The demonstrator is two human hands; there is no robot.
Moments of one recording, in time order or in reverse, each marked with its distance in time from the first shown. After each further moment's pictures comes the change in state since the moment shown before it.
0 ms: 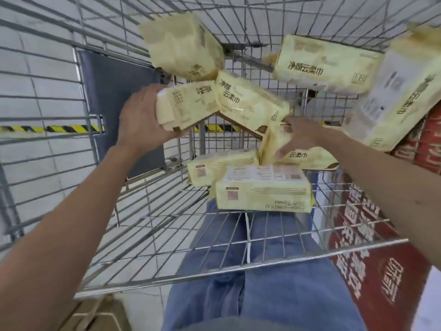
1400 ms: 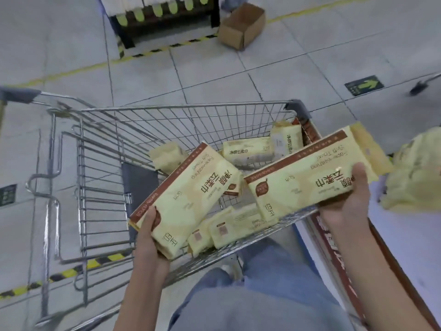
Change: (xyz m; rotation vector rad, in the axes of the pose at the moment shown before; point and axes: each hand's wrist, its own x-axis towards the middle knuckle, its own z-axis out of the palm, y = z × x) left_hand -0.210 0.084 -0.061 -1.768 0.059 -0.389; right_hand -0.305 -0.038 0.111 2.271 1.150 -0.652
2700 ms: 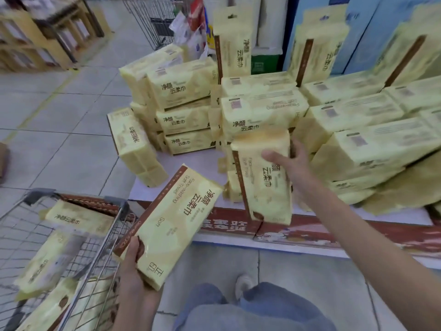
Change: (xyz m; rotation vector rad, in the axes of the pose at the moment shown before) left_hand -0.202 -0.253 0.136 0.491 -0.820 -0.483; right_hand -0.234 -0.227 -0.338 -0.328 0.633 -0.487
